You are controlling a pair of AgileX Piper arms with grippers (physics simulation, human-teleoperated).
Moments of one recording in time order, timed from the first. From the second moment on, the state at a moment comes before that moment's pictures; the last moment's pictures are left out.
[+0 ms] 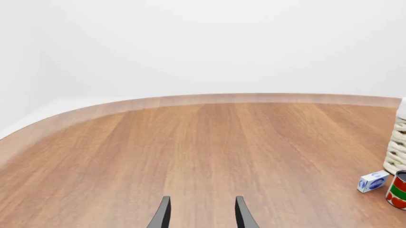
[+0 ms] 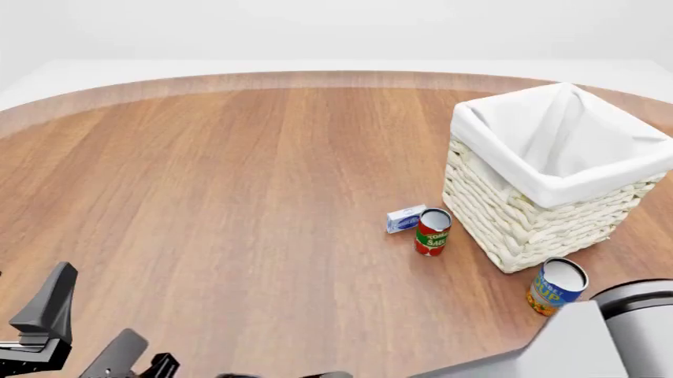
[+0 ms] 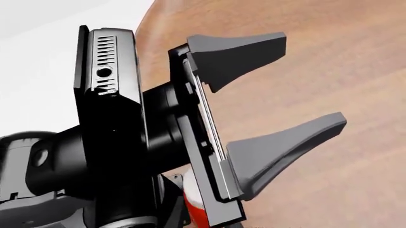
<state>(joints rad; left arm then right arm) 0.00 0.01 0.00 0.00 0.00 1.42 2.03 -1.28 -0.16 0.26</state>
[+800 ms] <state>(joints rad) 0.00 0.01 0.00 0.00 0.00 1.37 1.96 -1.21 -0.19 0.27</state>
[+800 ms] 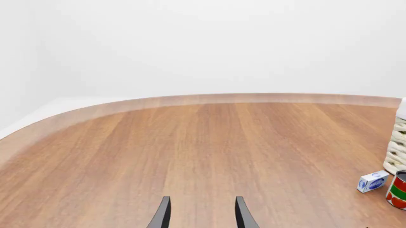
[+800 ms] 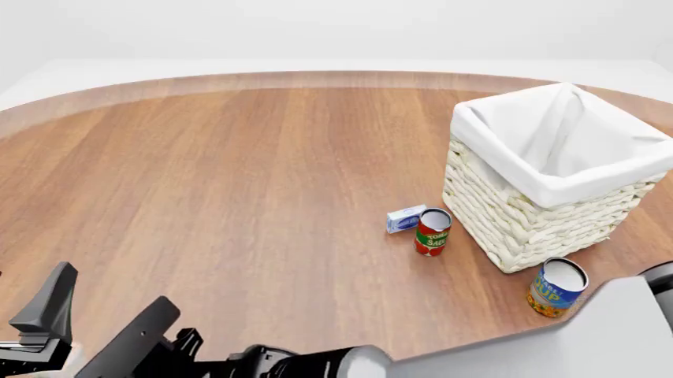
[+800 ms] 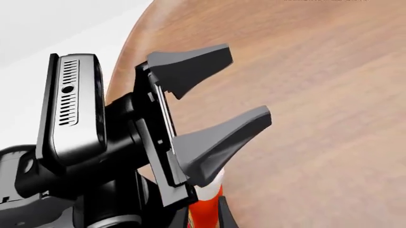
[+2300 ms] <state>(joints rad) 0.00 0.01 0.00 0.00 0.00 1.21 1.86 -1.15 -0.20 0.29</state>
